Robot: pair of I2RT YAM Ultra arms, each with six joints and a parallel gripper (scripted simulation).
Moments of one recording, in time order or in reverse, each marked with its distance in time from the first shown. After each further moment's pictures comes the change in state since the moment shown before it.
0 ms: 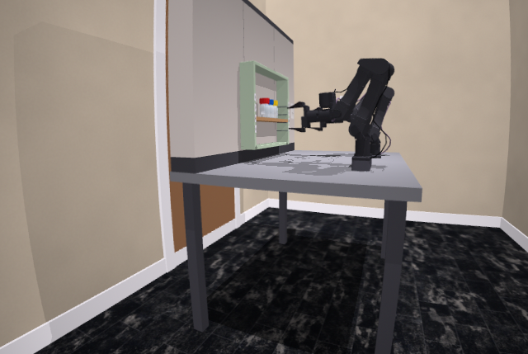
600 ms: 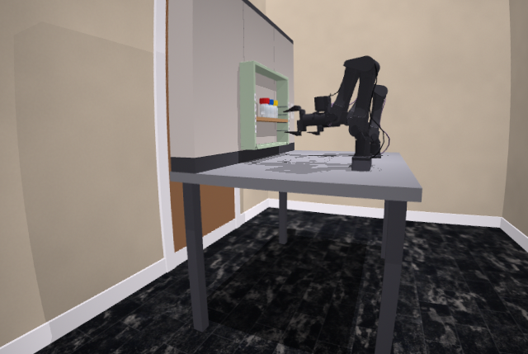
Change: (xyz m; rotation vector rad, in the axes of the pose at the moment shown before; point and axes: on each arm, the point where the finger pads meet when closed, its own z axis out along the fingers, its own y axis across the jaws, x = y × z) left arm 0.000 -0.016 0.021 0.005 -0.002 -0.001; right arm 0.001 0.026 0.020 -0.029 -0.001 -0.010
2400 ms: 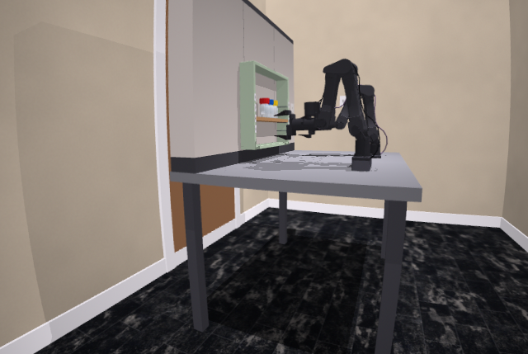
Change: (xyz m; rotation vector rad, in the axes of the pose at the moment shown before) left arm -0.002 -0.014 0.052 -0.028 -0.005 -0.009; right arm -0.003 0.011 0.053 0.030 -0.006 0.014
